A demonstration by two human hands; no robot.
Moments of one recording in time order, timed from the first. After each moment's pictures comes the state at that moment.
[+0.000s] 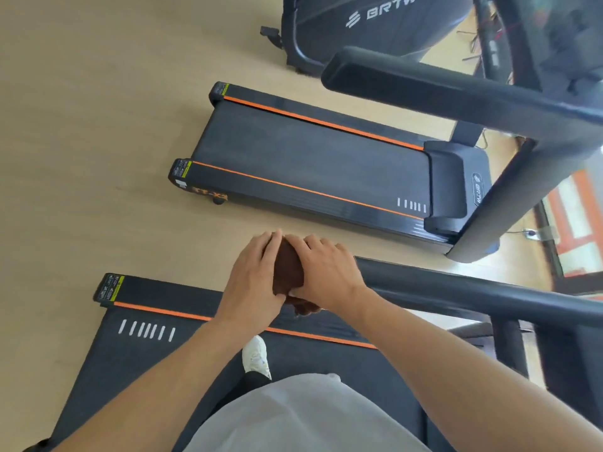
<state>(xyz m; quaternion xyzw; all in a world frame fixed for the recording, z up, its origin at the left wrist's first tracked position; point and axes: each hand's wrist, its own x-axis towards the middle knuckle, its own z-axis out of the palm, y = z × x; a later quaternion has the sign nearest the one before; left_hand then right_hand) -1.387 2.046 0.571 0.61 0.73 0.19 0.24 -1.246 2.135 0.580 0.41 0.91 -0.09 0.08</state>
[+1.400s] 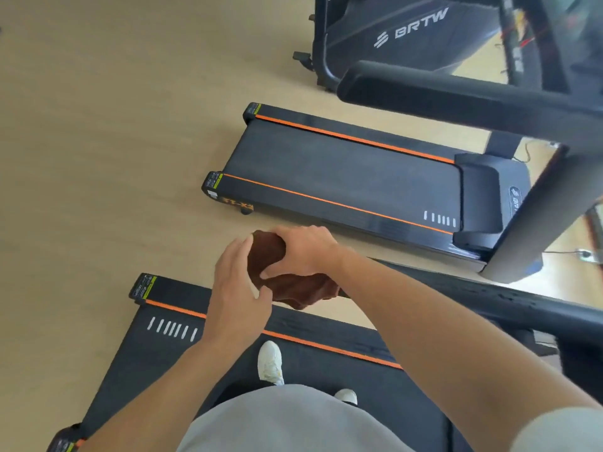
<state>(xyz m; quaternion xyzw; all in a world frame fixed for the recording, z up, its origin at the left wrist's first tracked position) -1.354 1.999 0.613 0.43 0.81 0.31 0.22 -1.272 2.166 0.594 0.33 0.91 -0.24 0.12</state>
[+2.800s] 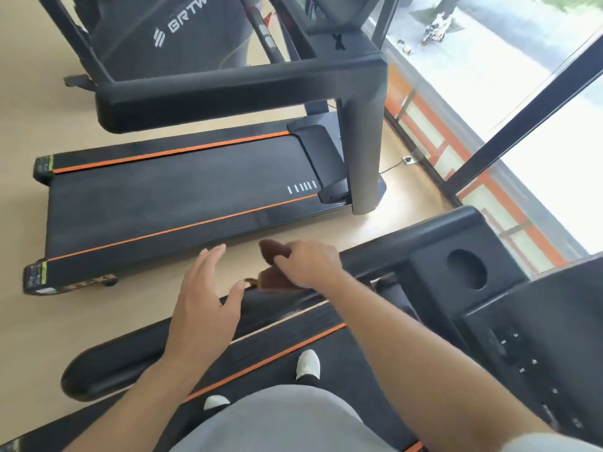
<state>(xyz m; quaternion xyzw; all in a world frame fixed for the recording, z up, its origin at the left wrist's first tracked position) -1.209 2.145 0.631 0.63 0.67 0.24 0.32 -1.012 2.218 0.599 0.72 0.63 -0.27 0.08</state>
